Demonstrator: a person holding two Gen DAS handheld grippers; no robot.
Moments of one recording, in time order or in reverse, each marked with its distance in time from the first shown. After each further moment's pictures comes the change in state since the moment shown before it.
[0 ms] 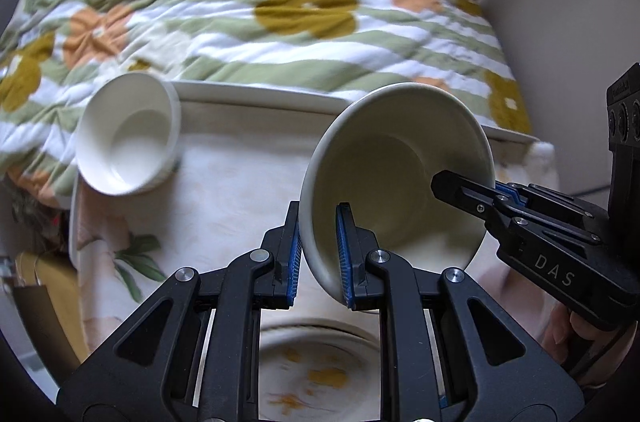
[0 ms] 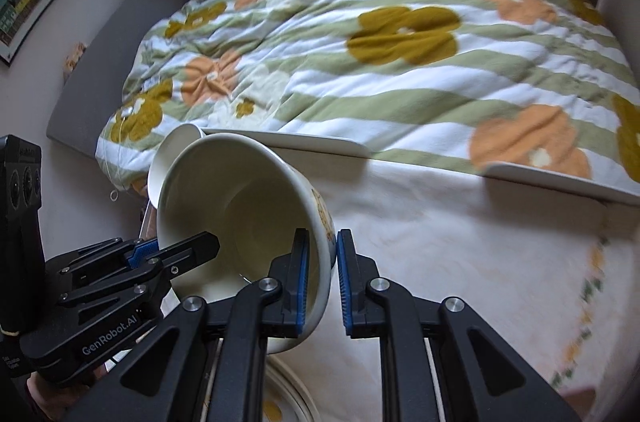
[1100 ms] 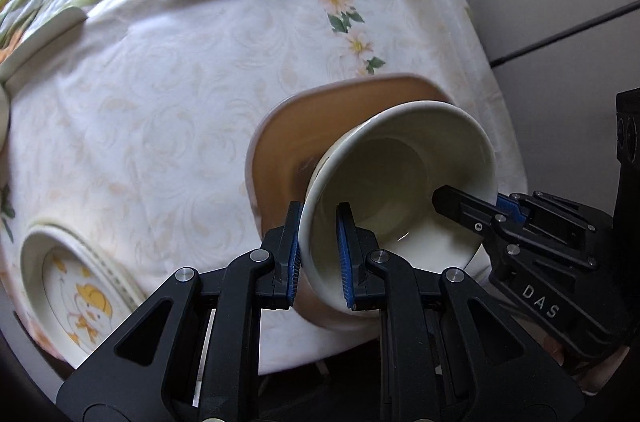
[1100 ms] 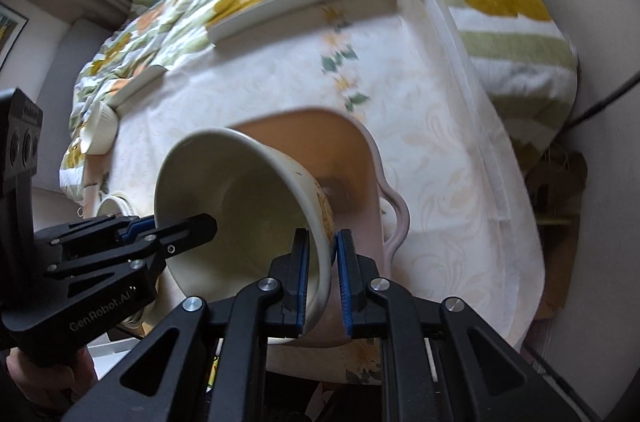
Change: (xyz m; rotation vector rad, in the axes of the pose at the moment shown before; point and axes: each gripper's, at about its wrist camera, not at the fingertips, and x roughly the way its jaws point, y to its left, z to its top) left arm 0.076 -0.230 -0.120 0.280 0.294 -0.054; right arm -0.093 -0.181 -0.189 0.312 0.077 -0.125
